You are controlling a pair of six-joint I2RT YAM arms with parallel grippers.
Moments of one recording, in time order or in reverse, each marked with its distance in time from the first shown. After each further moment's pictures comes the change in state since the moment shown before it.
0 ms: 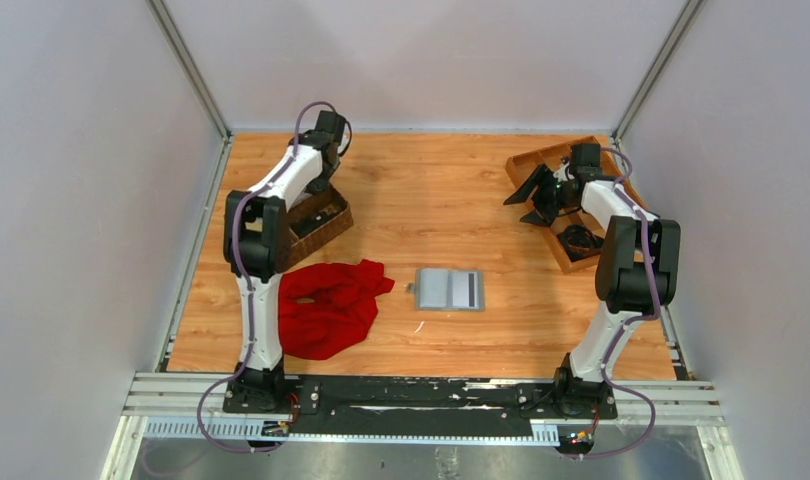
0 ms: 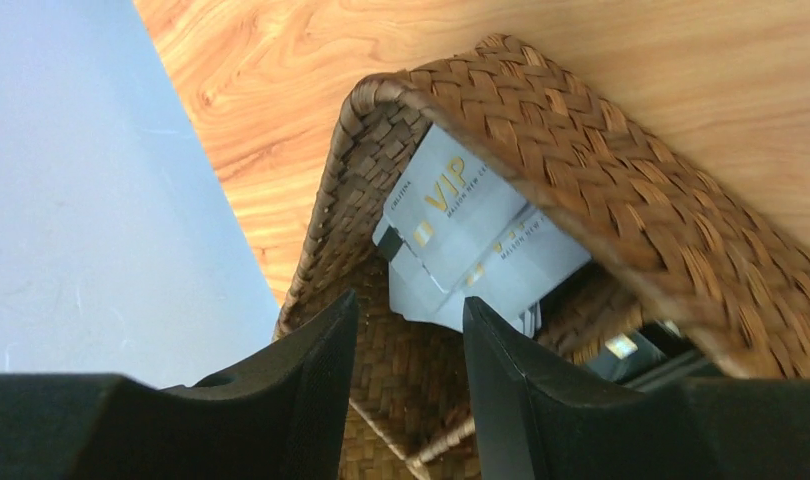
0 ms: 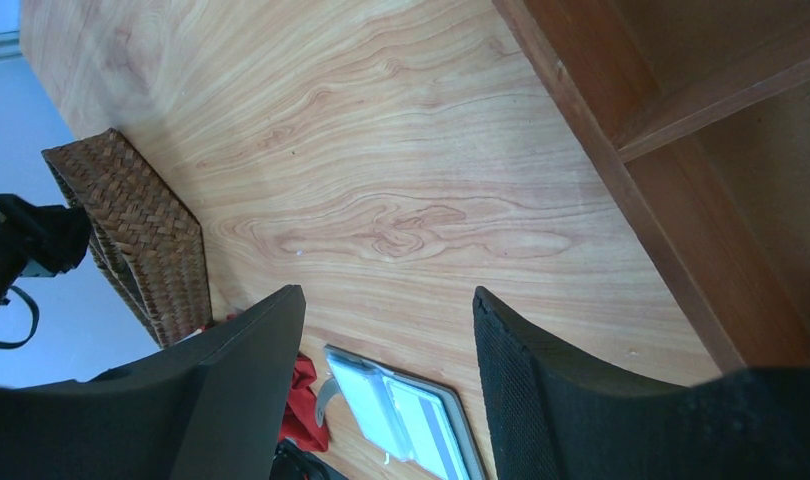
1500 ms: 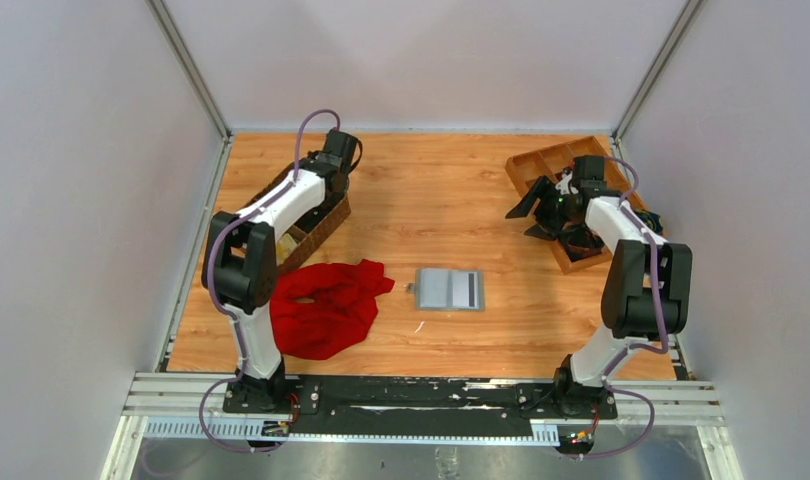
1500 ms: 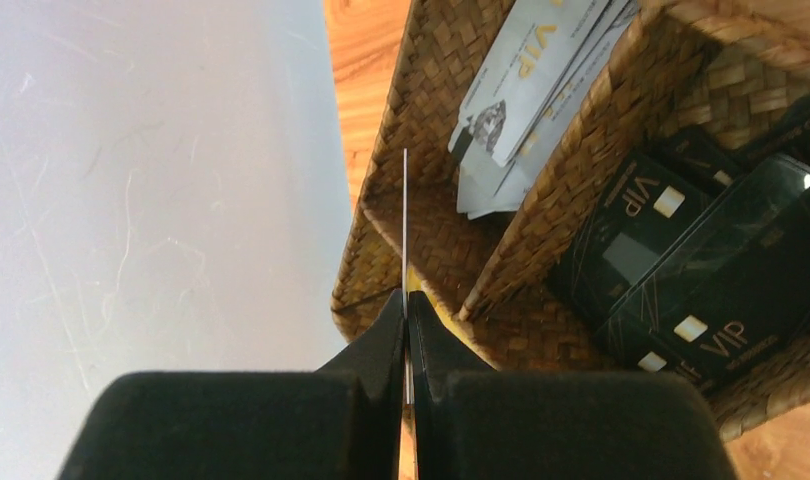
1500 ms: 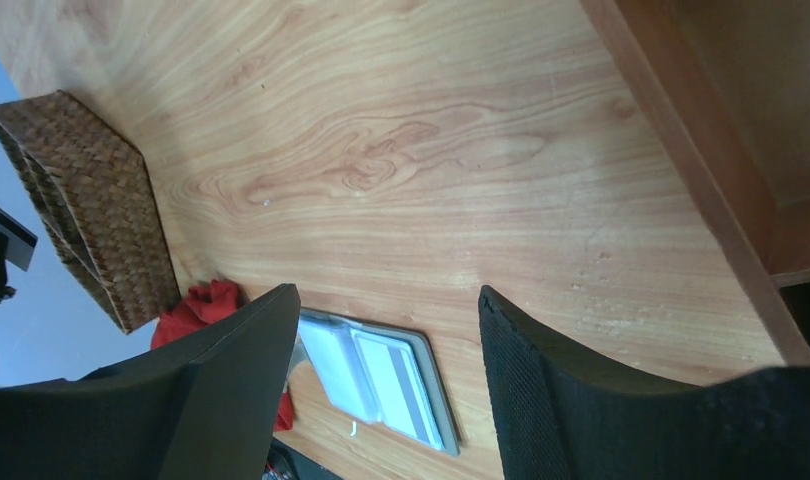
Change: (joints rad) left arm -0.109 -0.305 -0.359 0.138 -0.289 -0.116; right arm 0.010 -0.180 -0.175 -0.007 0.045 -0.064
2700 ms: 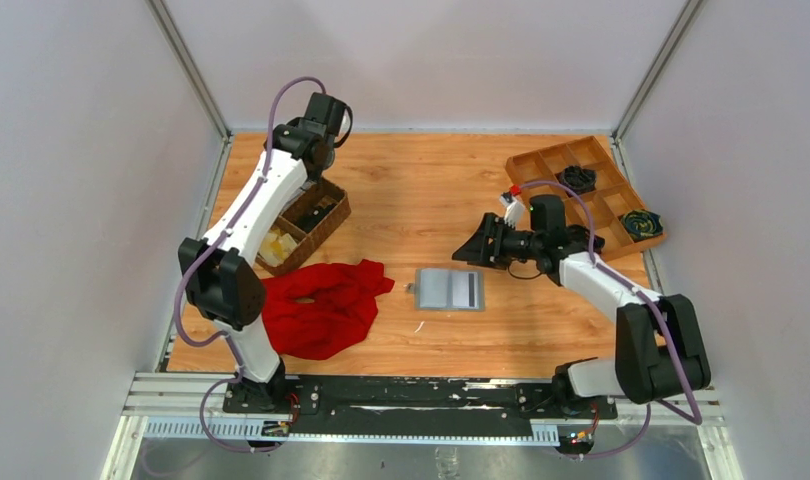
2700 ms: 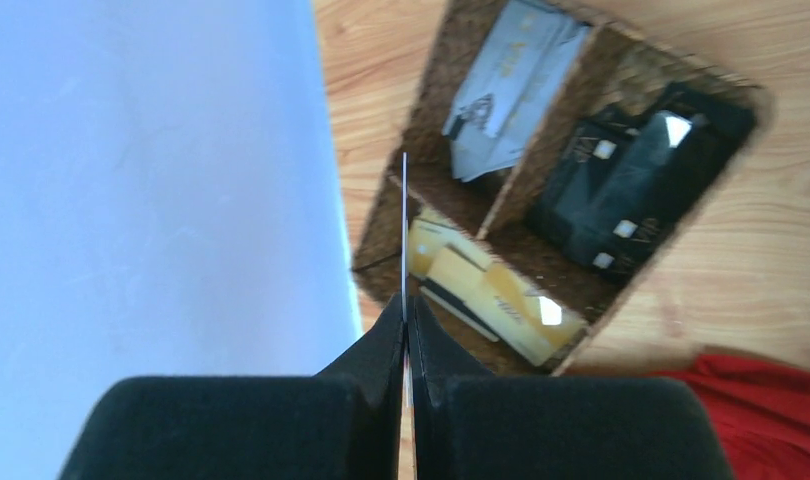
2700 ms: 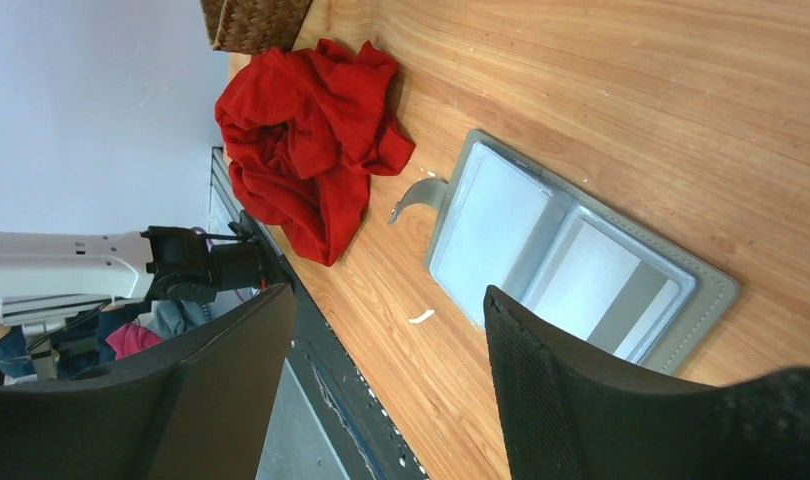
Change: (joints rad) left arm -0.018 -0.127 0.295 -0.367 0.218 -0.088; right arm 0.317 -0.317 -0.444 0.467 -0.325 0.018
